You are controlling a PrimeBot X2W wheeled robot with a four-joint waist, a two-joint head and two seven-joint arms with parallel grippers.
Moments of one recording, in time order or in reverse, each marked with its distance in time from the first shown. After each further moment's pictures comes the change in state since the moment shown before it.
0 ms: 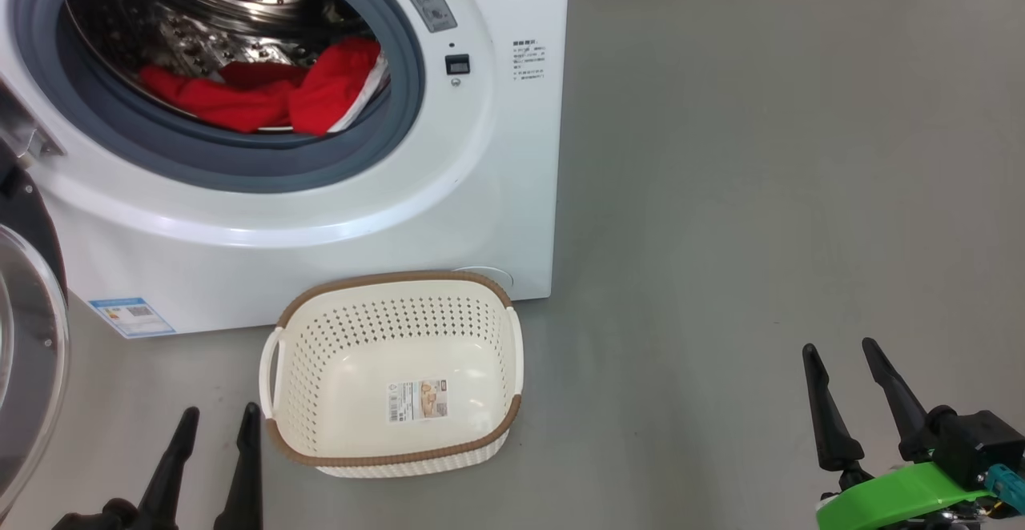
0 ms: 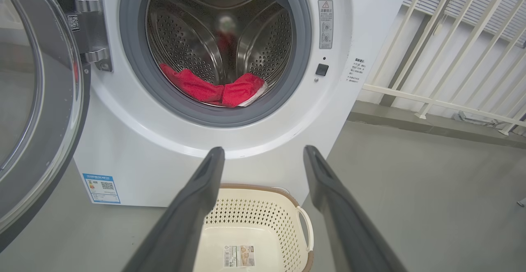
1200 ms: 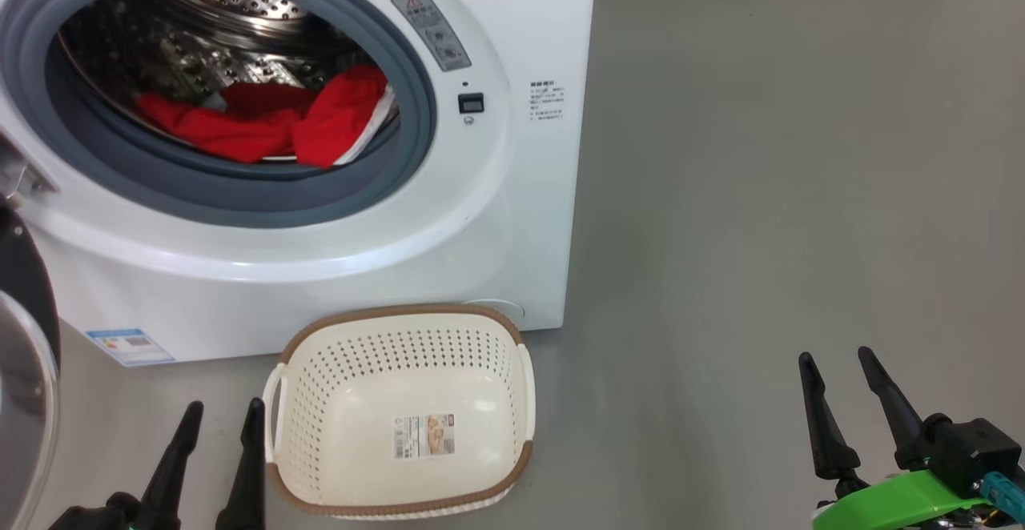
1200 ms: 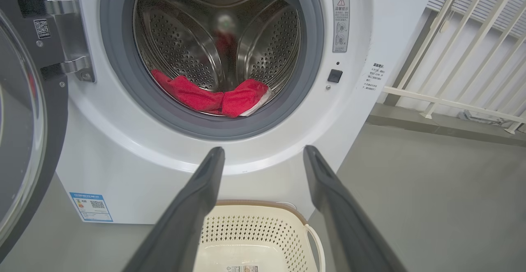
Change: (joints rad) left arm -0.009 0.019 -0.019 -0.002 -0.006 0.000 0.000; right arm 0.015 0.010 -0.001 0.000 -0.003 0.000 0.000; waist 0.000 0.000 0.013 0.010
